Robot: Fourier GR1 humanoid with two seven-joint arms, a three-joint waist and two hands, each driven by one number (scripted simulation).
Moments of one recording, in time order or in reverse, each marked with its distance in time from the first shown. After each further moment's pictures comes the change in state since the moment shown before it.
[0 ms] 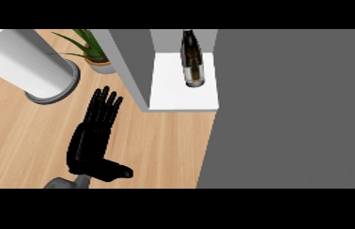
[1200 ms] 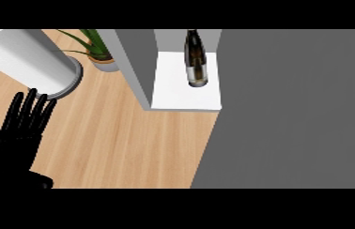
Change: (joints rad) left arm 0.133 0.256 0.268 -0.030 0.146 -0.265 0.026; right arm -0.182 0.017 0.113 0.004 0.009 0.084 0.147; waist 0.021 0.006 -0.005
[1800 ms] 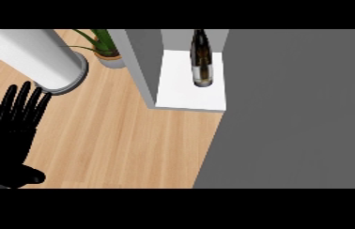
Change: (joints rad) left arm -0.044 0.021 0.032 0.032 0.024 -0.042 0.026; right arm -0.233 0.152 -0.092 0.034 -0.020 0.017 0.164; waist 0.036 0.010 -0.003
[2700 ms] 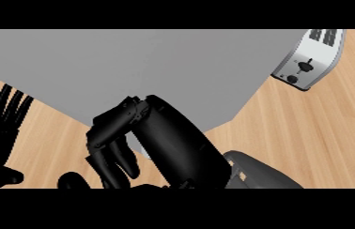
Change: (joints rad) left arm 0.011 0.038 0.079 0.051 0.039 -0.074 0.033; right arm -0.857 0.547 -0.039 0.617 -0.135 -0.224 0.343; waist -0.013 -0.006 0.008
